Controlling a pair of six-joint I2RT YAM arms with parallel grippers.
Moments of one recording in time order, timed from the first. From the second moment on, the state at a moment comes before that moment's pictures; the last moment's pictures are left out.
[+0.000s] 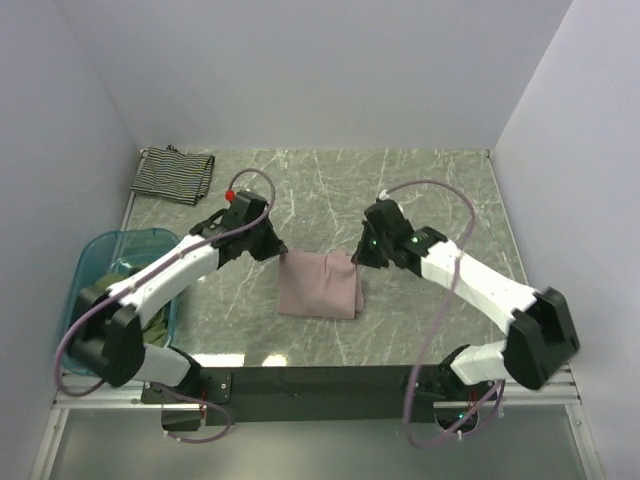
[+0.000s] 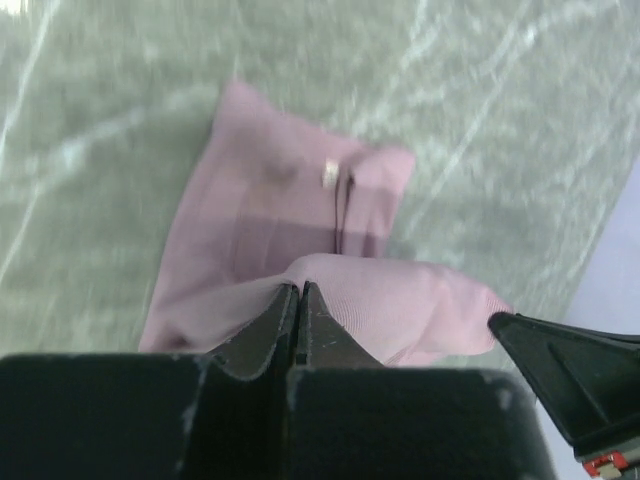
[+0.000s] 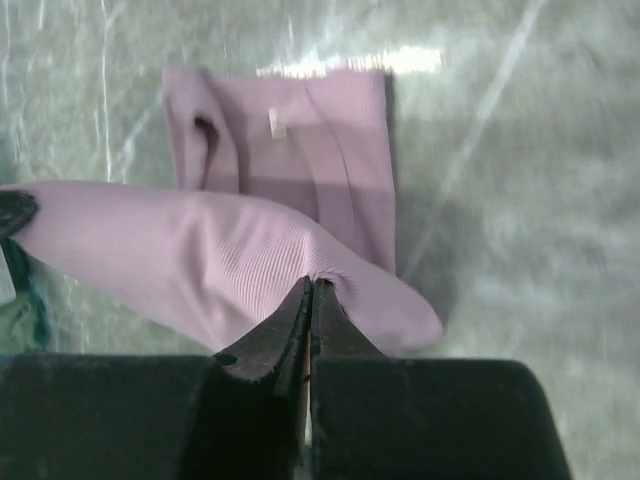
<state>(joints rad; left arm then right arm) -0.54 1.35 1.01 -0.48 0.01 -0.98 0.63 1.31 0.97 -0.54 0.07 0.80</state>
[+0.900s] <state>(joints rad) -0.36 1.59 1.26 -0.33 0.08 -0.84 0.47 1.59 1.18 -0.42 0.02 0.64</state>
